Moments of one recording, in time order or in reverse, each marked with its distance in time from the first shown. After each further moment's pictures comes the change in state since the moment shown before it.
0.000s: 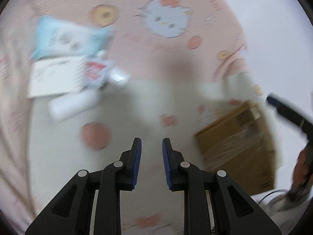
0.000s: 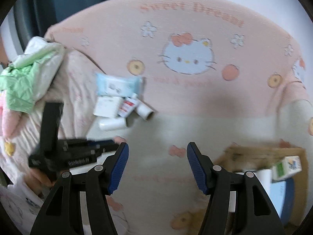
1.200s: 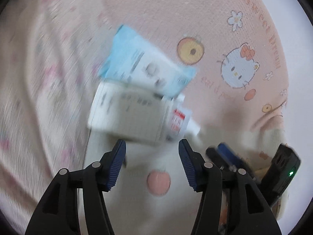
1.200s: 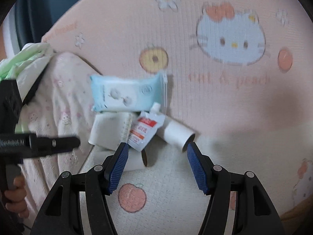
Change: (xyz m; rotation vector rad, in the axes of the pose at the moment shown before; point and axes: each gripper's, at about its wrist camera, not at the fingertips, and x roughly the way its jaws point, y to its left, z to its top) left arm -0.008 0.104 0.081 -0.280 -0.122 0.151; right arm 0.206 0.044 0.013 0.144 -0.110 0.115
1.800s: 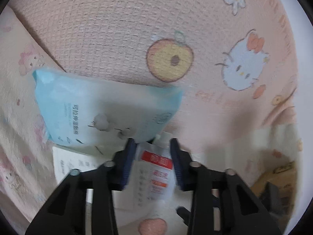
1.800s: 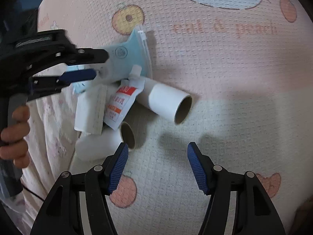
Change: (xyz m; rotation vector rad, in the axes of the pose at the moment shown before) left arm 0.079 -0.047 0.067 0.160 0.049 0.071; right arm 0.048 -0.029 -0.026 0.105 0.174 0.032
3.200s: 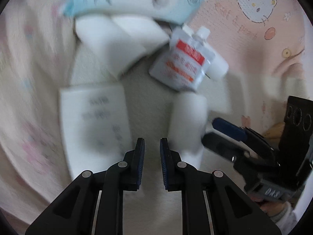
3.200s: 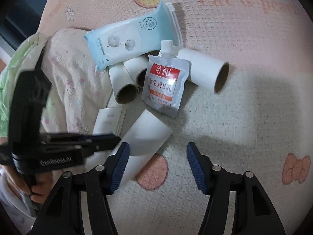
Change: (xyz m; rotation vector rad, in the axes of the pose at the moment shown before) left arm 0.003 0.034 -0.108 0.003 0.357 -0.029; right arm 0.011 0.012 -0.014 0.037 0.131 0.202
